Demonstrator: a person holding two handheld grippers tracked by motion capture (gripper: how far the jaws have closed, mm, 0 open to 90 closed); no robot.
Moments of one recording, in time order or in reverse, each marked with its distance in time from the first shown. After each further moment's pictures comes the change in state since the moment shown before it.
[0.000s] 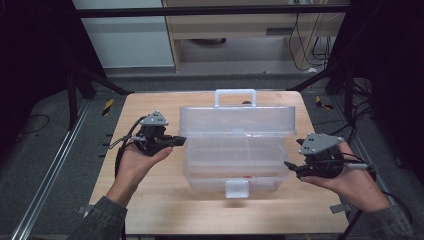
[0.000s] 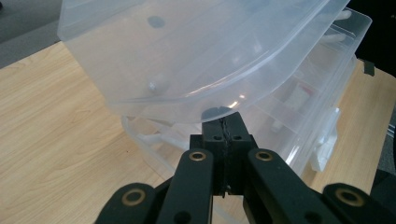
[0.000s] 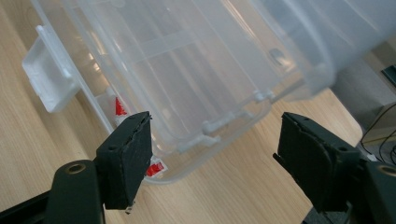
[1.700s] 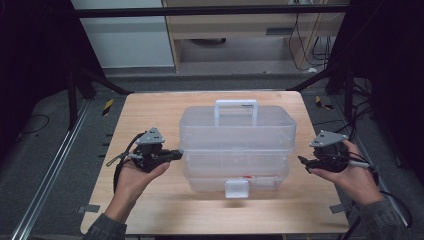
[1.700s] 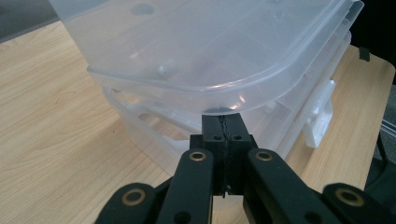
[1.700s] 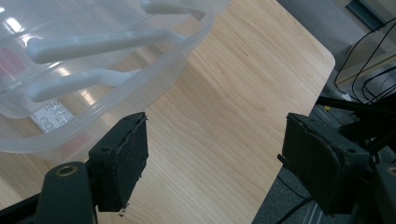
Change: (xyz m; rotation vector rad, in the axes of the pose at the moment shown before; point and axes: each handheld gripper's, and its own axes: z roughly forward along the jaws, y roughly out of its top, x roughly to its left) left arm -0.009 -0.042 0.002 -0.027 -0.013 -0.009; right arm -0.034 -0.059 0.043 0.115 -0.139 0.161
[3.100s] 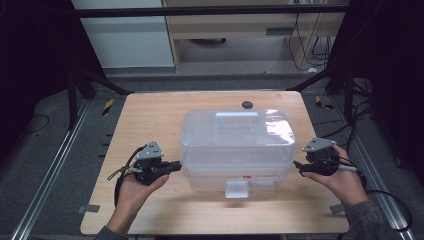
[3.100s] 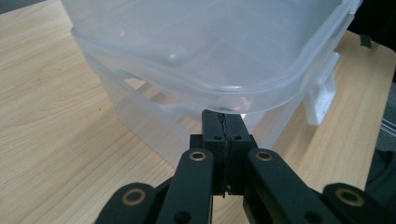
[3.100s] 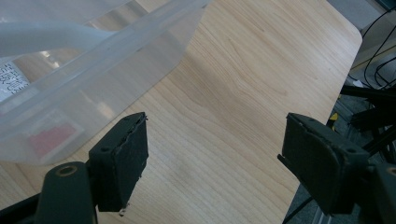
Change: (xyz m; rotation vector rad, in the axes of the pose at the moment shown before) left arm -0.005 -0.038 0.008 -0.001 0.006 -0.003; right arm 0.008 -0.021 0.038 0.031 0.006 0.030
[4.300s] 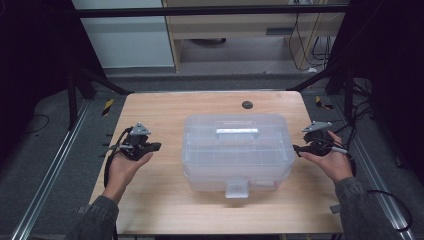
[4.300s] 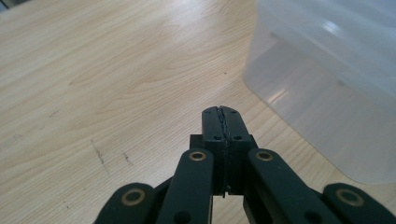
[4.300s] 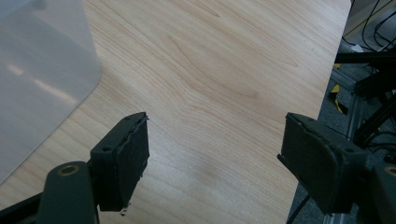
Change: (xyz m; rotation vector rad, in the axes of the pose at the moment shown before) left arm 0.100 -0.007 0.014 0.159 0.223 -0.069; right arm -0.048 0.008 0.063 0.053 -0.034 0.173
